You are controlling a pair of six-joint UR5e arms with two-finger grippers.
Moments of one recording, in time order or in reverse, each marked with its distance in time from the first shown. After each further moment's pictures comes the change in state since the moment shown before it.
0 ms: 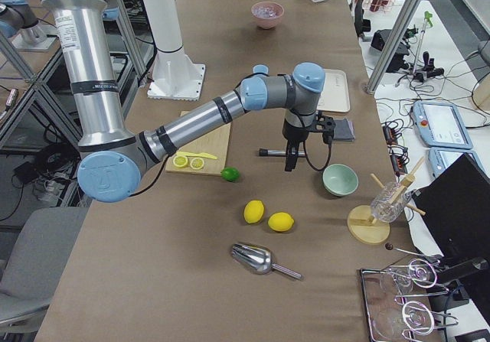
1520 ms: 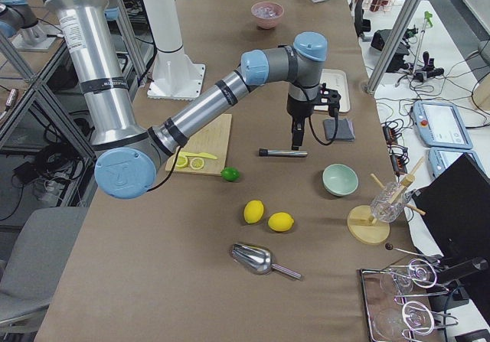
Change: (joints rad) left arm 0.095 -0.102 -0.003 -0.093 -0.006 -0.191; right arm 0.021 0.094 0.134 -0.163 -0.010 0.002
